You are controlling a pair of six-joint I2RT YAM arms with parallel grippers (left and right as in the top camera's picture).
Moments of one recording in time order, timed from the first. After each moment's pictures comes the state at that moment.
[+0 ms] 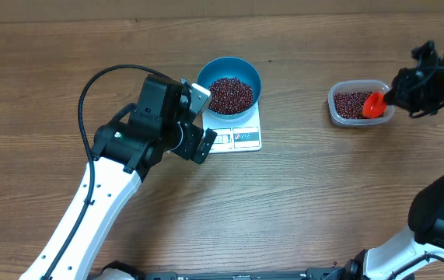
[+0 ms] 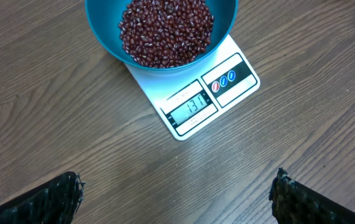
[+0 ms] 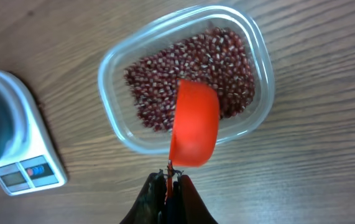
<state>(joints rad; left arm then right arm) -0.39 1.36 1.26 -0.89 0.10 0.12 -0.35 1.85 1.72 -1.22 -0.31 -0.01</state>
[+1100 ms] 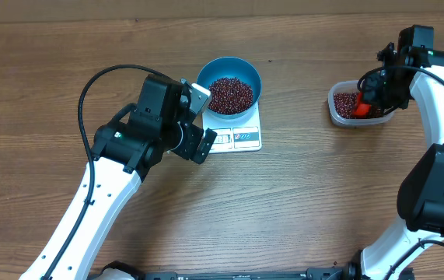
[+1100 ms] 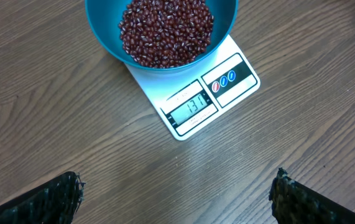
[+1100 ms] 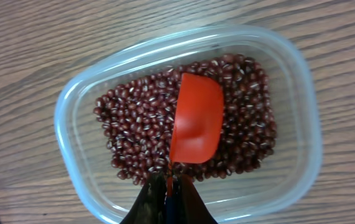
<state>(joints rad) -0.39 1.36 1.26 -0.89 0.10 0.12 -0.20 1.95 1.63 -1.01 -0.12 0.04</state>
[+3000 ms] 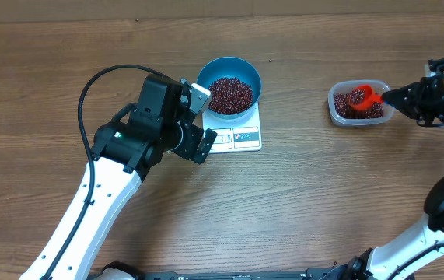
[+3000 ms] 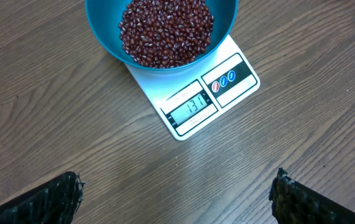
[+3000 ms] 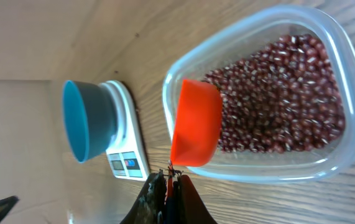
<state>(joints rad) -0.39 1.36 1.26 -0.89 0.10 0.12 -0.56 1.97 1.63 -1.15 -0.90 -0.15</state>
